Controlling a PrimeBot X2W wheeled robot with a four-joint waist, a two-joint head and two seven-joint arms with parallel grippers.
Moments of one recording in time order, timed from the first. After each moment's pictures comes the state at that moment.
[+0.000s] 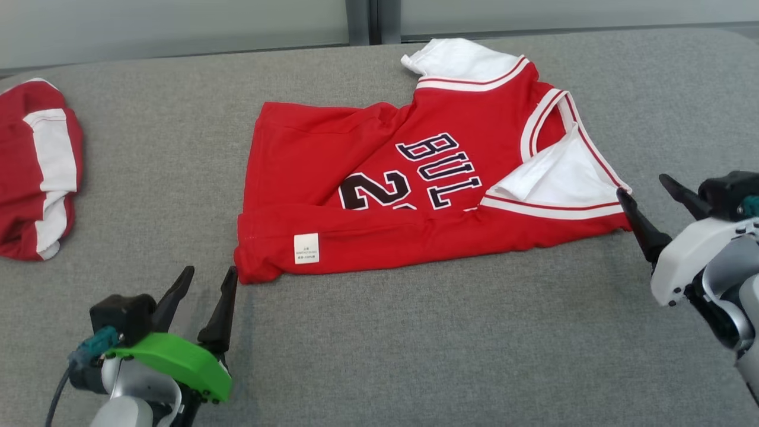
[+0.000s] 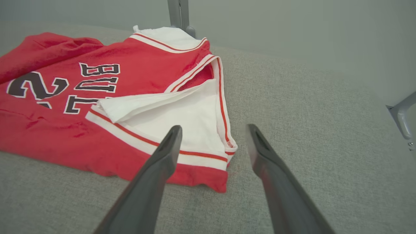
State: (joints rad) left arm -0.10 0.25 -0.19 0.18 -0.49 -0.12 -0.05; right arm -0.35 -0.51 0.24 0.28 0.45 0.13 0.07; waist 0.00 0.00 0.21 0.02
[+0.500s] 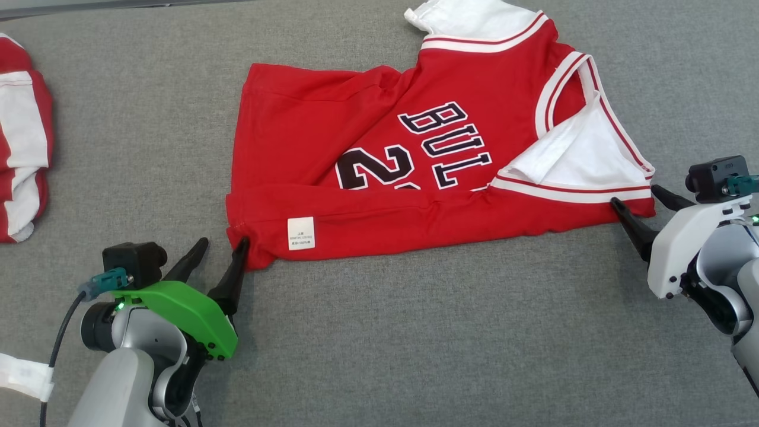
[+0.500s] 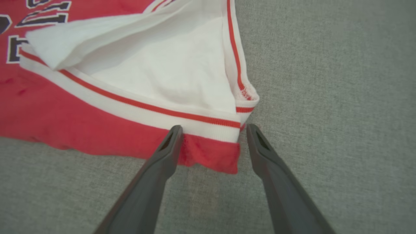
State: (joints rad) left arm -0.27 0.25 -0.23 0.27 -0.59 -0.12 0.15; right arm -0.43 -0.53 0.29 0.34 0.54 0.13 0.27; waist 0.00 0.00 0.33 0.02
